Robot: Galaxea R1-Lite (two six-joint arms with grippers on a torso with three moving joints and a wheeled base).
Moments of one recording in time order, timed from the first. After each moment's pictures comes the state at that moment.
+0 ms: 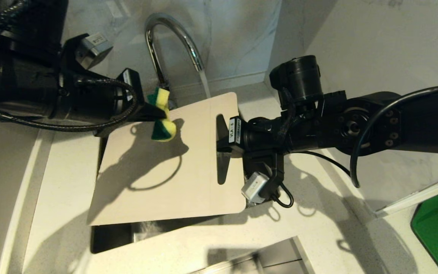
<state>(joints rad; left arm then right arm) -0.66 1.66 -1.69 0.48 0.00 -0.66 0.53 1.83 -1.52 0.11 0.48 -2.58</state>
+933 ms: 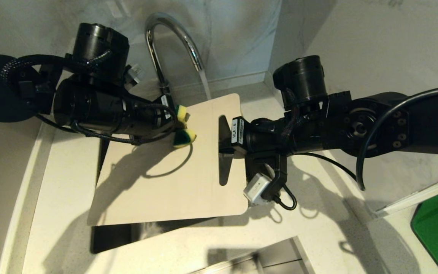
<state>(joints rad) -0.63 1.82 -1.70 0.35 0.03 -0.66 0.53 1.82 -1.49 0.11 0.48 -2.56</state>
